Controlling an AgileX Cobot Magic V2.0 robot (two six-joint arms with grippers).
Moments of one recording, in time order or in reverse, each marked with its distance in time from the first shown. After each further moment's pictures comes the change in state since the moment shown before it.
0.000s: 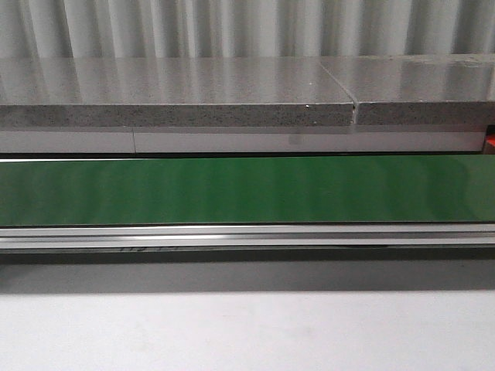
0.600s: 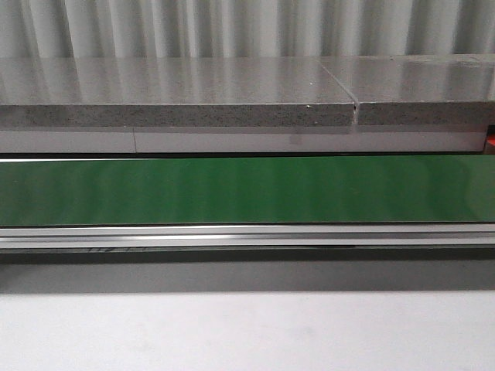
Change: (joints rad) left arm 0.000 0.000 0.000 0.000 0.000 0.000; right arm 0.106 -0.329 0.133 0.010 0.089 -0.038
